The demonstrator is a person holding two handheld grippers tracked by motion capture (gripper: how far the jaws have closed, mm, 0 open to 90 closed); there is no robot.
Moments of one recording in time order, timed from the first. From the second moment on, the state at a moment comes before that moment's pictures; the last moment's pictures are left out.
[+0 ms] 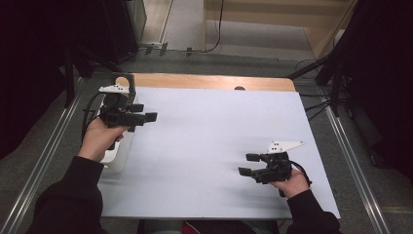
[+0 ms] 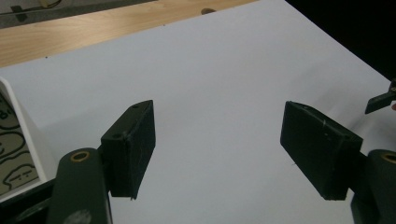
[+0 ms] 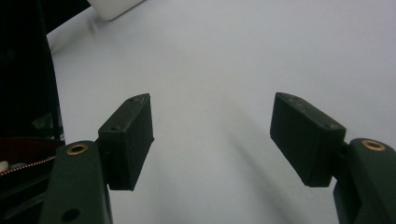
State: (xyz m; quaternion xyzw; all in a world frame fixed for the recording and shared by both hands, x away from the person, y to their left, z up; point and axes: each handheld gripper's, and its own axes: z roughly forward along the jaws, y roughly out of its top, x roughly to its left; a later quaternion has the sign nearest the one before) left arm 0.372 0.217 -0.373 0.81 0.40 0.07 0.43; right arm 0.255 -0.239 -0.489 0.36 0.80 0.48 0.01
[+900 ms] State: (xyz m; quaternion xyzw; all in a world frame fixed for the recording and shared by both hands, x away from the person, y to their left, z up) left arm 0.337 0.202 -0.397 0.81 0.37 0.05 0.45; right arm 0.255 -0.240 -0.489 0.36 0.80 0.48 0.01
